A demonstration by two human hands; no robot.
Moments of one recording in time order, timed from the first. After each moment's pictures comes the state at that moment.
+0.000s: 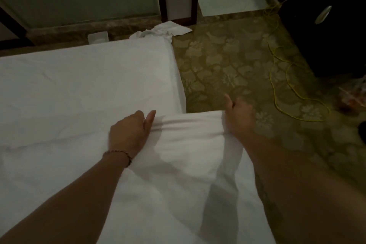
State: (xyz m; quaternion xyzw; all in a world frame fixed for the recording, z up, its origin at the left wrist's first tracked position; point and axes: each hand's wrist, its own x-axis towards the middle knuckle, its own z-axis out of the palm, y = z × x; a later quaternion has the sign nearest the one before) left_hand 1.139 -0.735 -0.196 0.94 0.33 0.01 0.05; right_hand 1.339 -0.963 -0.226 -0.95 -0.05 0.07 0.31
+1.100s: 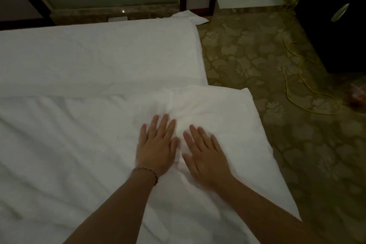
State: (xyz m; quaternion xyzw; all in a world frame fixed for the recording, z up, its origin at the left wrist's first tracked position) left_hand 0.965 -0.794 -0.256 0.97 0.23 -0.07 0.04; right_hand 1.053 -0.970 -0.259 -0.87 -0.47 0.13 0.08
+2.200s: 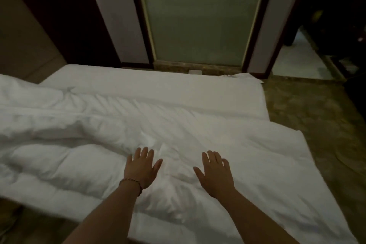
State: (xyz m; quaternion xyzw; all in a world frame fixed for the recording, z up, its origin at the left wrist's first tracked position) left_hand 0.532 -0.700 -0.007 0.88 0.44 -0.14 0.03; right_hand 0.718 -0.867 -0.023 -0.87 -0.47 0.16 0.02
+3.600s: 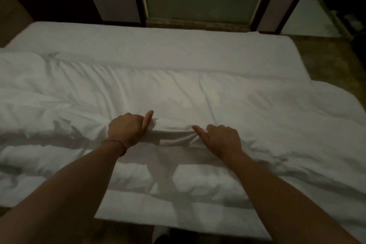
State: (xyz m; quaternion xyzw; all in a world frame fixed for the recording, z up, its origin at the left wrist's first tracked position) left_hand 0.395 -0.414 -0.094 0.92 0.39 -0.03 0.03; right_hand 0.577 -0.637 -0.095 -0.88 -0.46 0.04 0.06
